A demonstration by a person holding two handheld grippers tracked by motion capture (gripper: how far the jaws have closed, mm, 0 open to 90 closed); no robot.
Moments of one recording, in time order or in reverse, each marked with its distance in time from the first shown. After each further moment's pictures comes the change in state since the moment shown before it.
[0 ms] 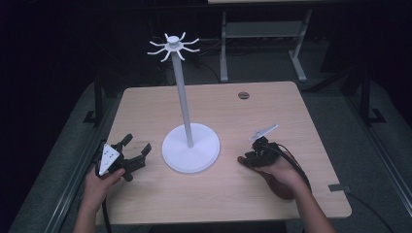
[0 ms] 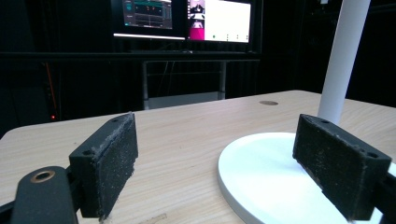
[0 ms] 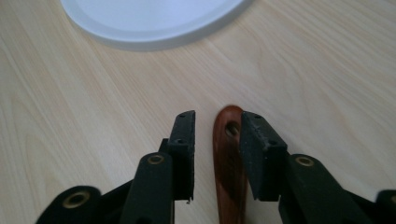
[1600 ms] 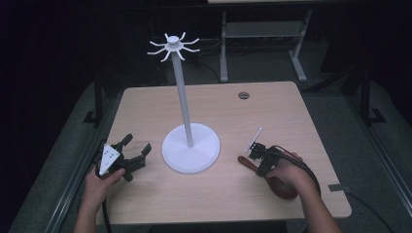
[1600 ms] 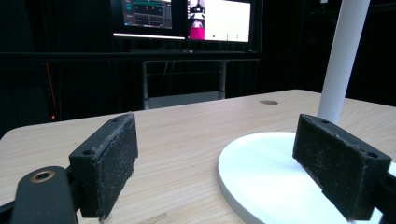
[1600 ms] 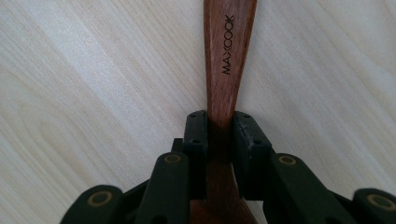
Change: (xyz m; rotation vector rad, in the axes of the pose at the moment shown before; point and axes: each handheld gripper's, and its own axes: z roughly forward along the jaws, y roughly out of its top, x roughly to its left) left arm -0.001 0.000 0.000 0.003 0.000 0.008; right arm 0.009 0.002 0.009 0.494 -0.108 -0.064
